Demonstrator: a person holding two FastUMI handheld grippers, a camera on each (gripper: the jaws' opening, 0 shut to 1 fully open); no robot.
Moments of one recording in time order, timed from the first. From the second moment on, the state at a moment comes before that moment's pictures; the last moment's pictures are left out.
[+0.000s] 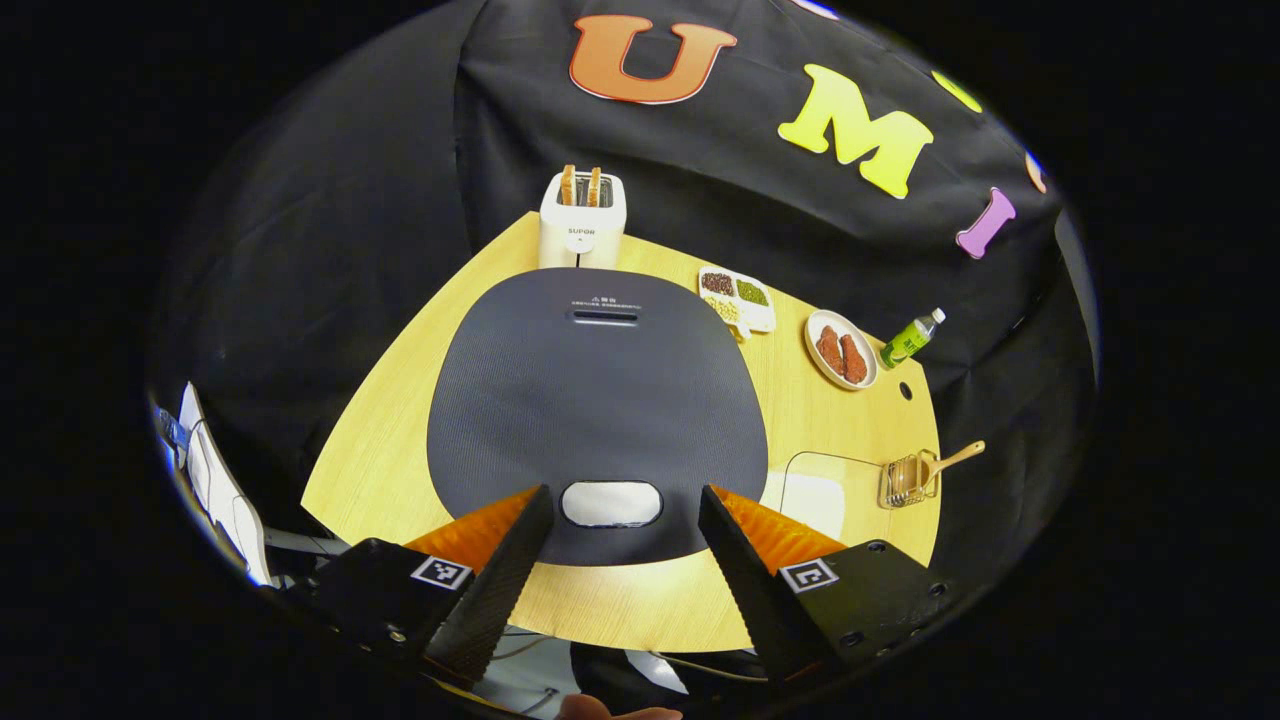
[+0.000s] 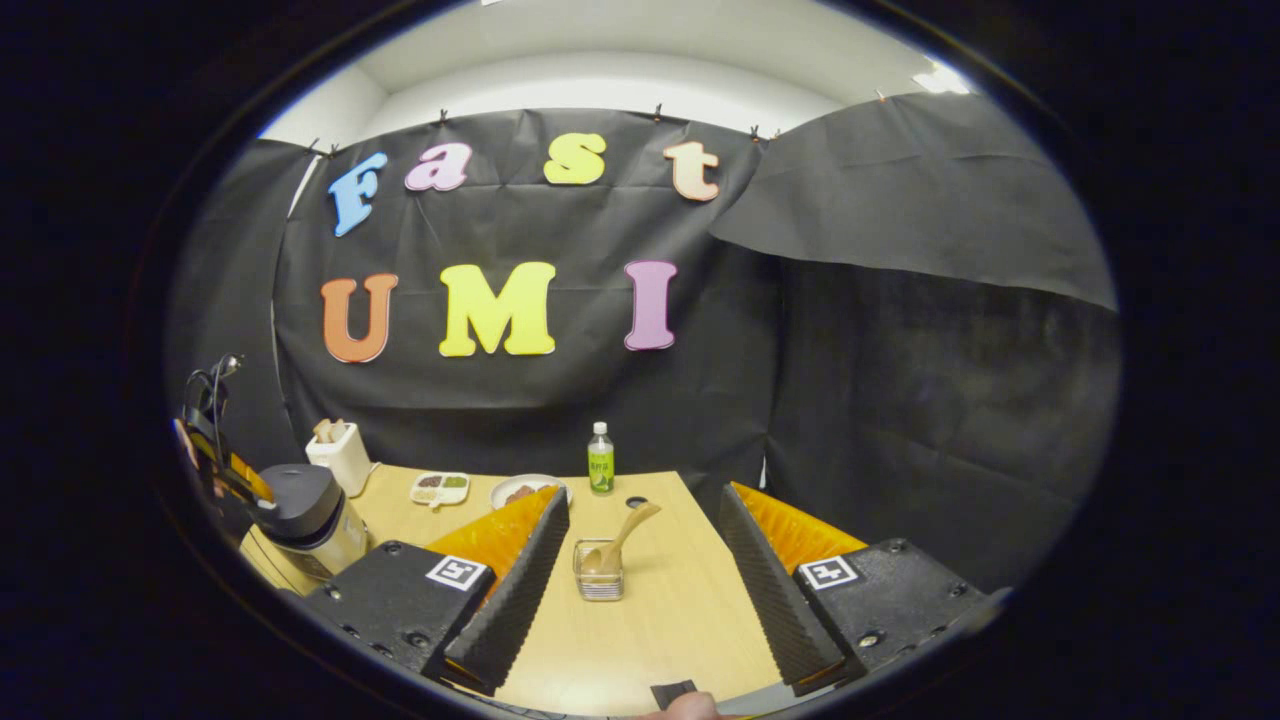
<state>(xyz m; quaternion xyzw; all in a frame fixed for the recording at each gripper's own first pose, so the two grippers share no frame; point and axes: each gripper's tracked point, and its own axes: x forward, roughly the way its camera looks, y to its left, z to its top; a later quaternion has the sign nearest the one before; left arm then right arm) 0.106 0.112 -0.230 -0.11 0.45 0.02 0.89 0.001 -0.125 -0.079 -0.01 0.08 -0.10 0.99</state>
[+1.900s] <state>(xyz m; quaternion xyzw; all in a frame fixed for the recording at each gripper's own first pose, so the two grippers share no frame) 0.018 0.044 0.013 0.00 -0.03 -0.09 1.00 -0.010 0.041 -0.020 0.02 -0.02 -0.01 1.00</state>
